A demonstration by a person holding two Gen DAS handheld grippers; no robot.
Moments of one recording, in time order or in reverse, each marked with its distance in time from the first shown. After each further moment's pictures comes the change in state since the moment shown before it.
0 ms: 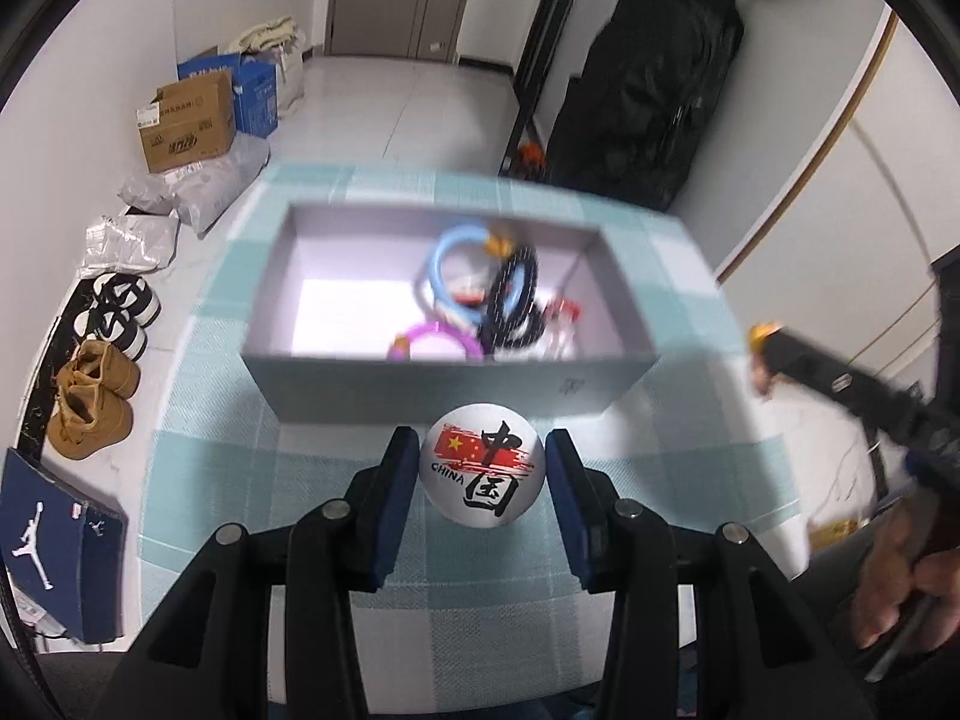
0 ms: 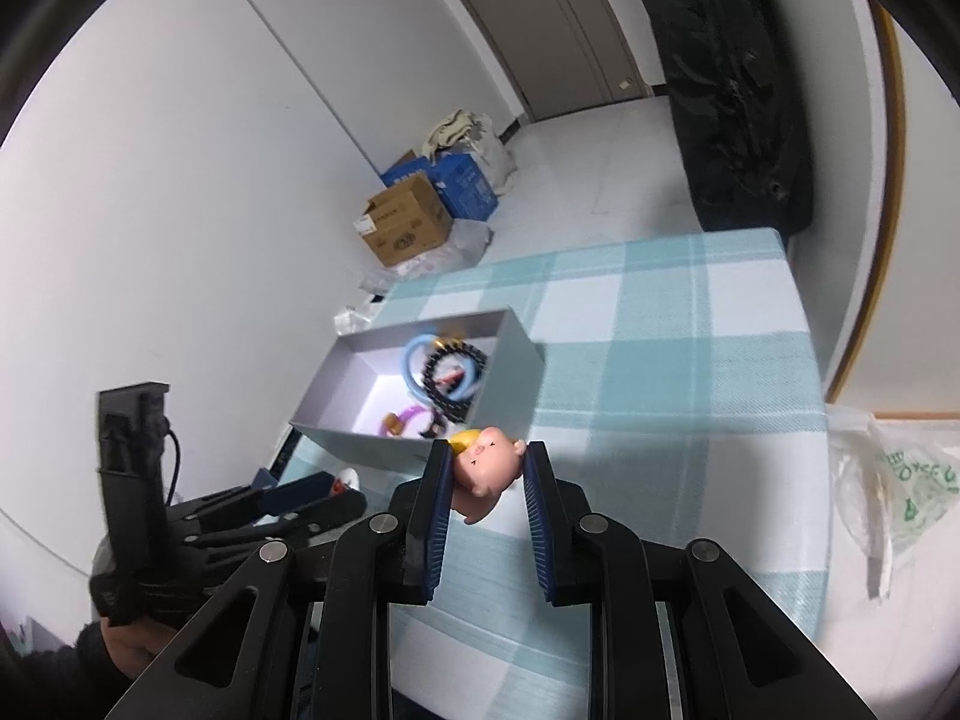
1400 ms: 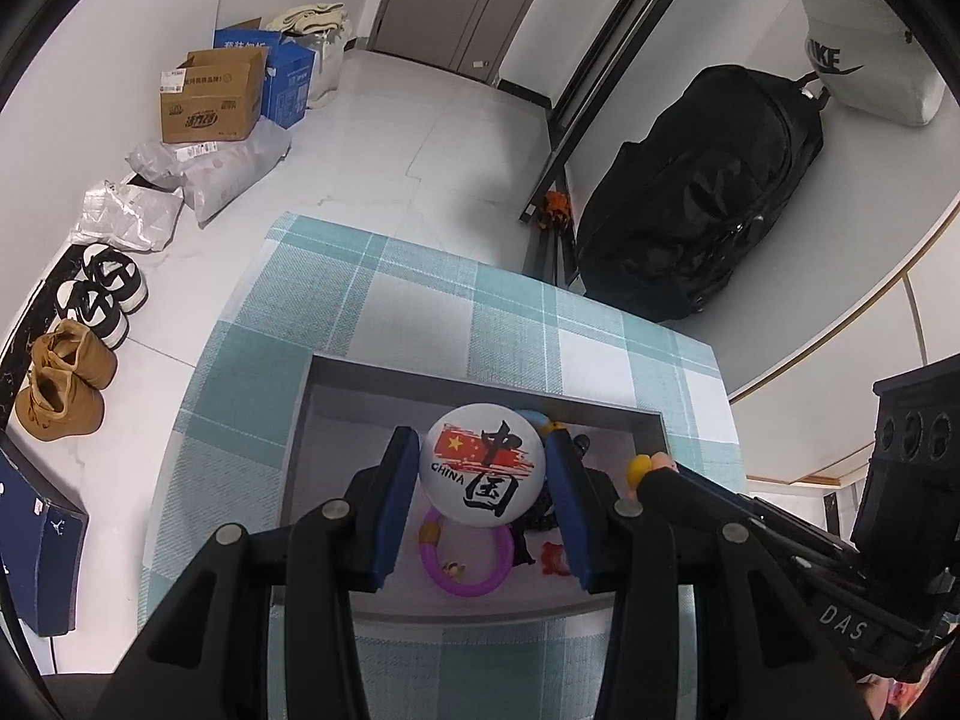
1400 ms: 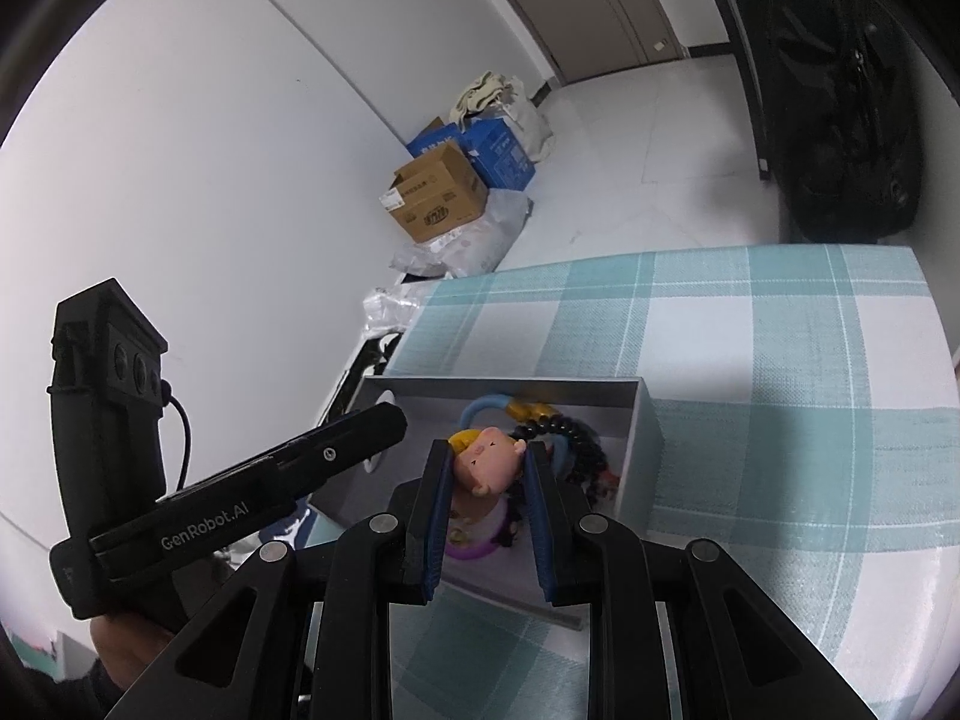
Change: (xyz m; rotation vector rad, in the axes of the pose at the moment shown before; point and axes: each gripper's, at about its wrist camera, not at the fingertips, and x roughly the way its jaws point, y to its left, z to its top) left arm 0.035 0.039 0.060 -0.182 -0.030 -0.037; right arm 0.095 0.022 0.048 0.035 0.108 0.075
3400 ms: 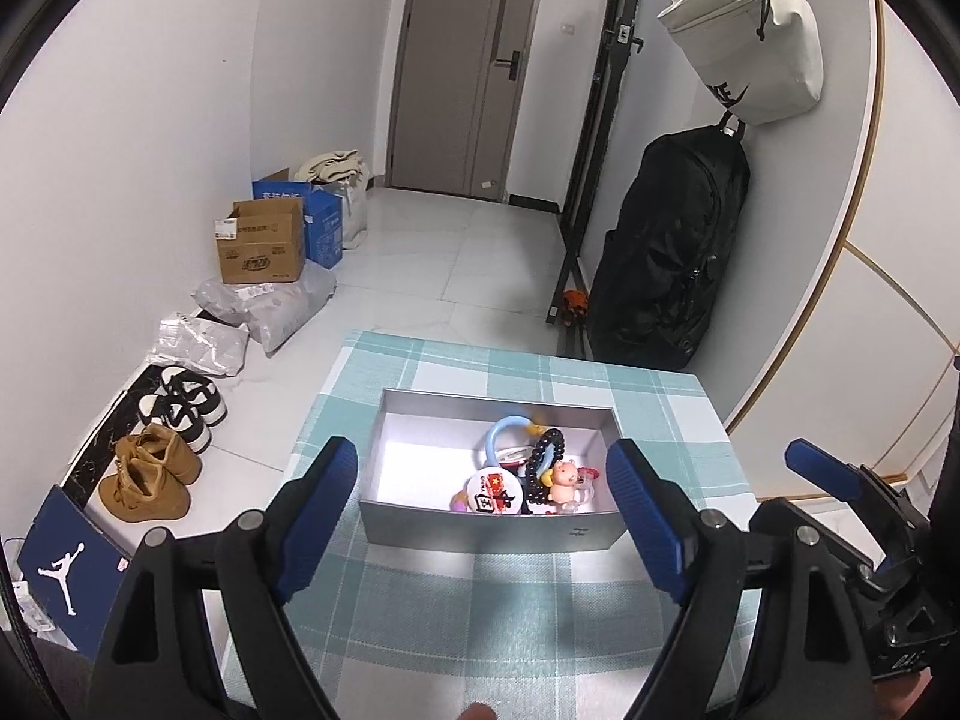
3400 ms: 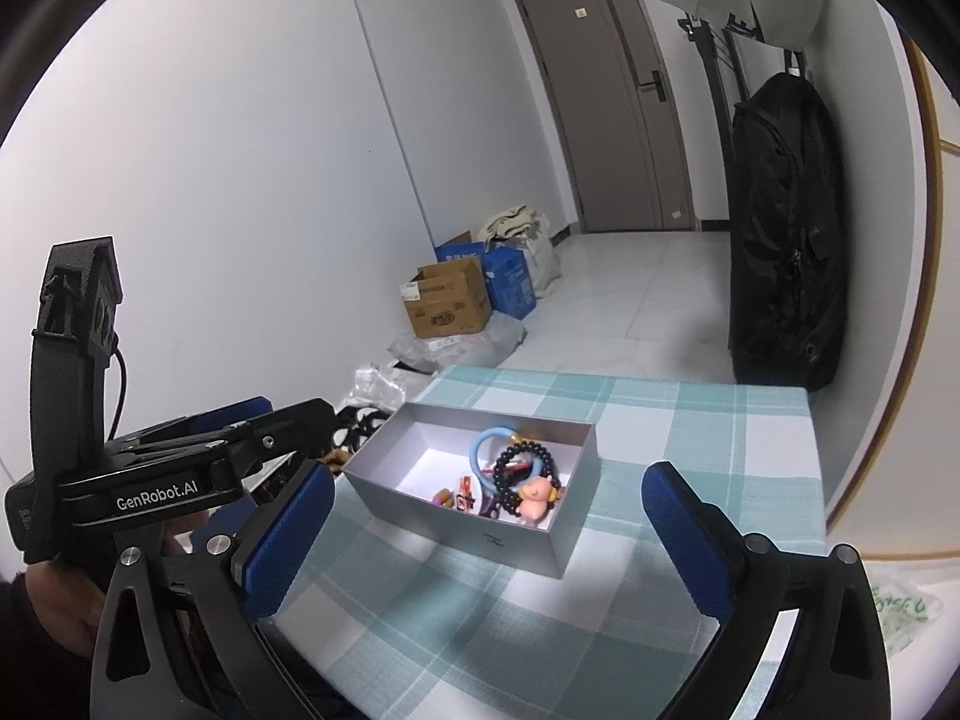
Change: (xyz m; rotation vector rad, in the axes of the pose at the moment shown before) left arm -0.094 -0.036 -0.058 0.167 -0.327 0.152; right arm -0.114 0.044 -0.072 -0.297 -0.345 -0.103
